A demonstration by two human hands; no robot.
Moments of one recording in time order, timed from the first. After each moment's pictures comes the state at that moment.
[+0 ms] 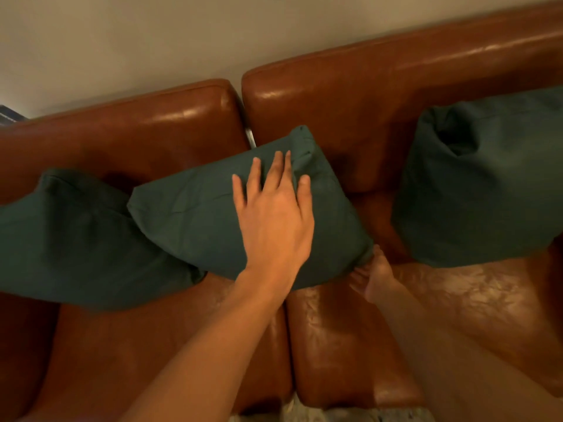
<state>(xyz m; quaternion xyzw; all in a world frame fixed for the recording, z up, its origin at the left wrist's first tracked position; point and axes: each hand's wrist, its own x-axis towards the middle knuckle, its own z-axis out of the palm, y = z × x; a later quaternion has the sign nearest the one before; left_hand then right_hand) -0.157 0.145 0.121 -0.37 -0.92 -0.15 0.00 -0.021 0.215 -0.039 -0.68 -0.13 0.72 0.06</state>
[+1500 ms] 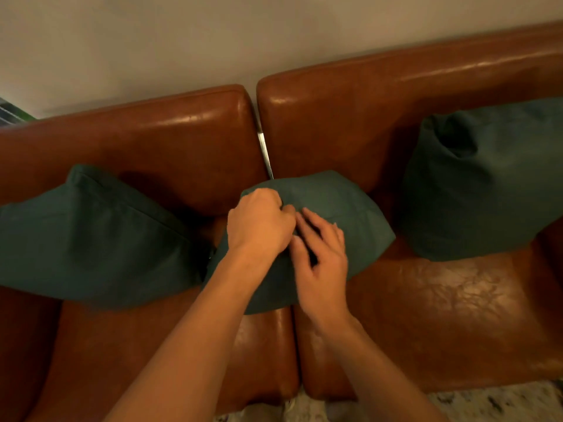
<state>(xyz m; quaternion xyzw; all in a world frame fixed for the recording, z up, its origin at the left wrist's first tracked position) -0.201 0.105 0.159 -0.31 -0.92 -0.14 -0.20 -0.087 0.106 0.081 -0.39 -0.73 0.45 0.33</state>
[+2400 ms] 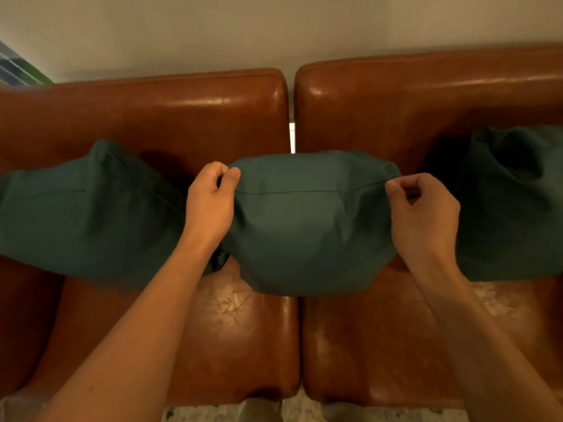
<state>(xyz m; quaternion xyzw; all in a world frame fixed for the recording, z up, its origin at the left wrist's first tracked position) -0.313 0.042 0.108 -0.21 -0.87 -0.43 -0.15 -0.103 0.206 0.128 -0.54 -0.73 0.36 0.21</state>
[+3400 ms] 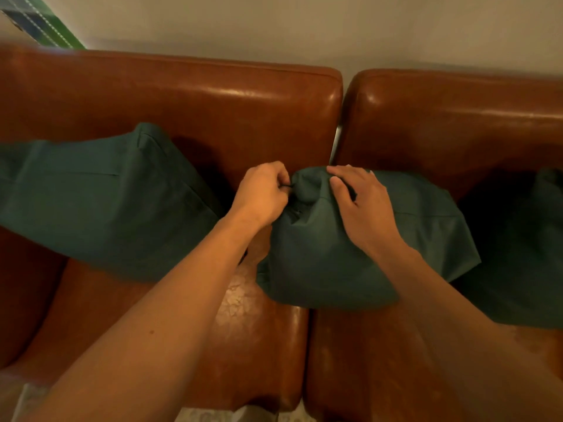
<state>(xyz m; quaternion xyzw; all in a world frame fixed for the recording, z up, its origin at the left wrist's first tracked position) -0.361 0.060 0.079 -0.27 -0.90 -0.25 -0.25 -0.225 0.181 0.065 -0.29 -0.88 0.37 0.12</state>
